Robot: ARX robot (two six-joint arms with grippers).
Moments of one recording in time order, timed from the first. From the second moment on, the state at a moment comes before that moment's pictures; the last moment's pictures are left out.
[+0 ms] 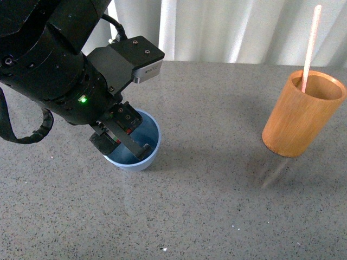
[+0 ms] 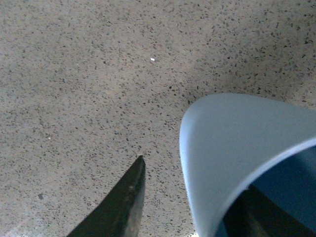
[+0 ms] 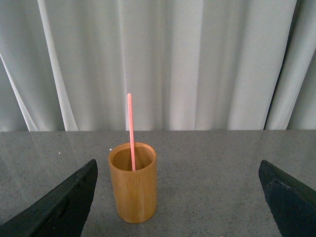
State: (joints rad) left arm -0.40 1.86 1.01 -0.17 -0.13 0.40; right arm 0.00 0.00 0.02 0.00 0.00 0.00
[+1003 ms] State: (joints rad) left arm -0.40 1.90 1.10 -0.08 -0.13 0.42; right arm 0.00 0.00 0.02 0.00 0.00 0.00
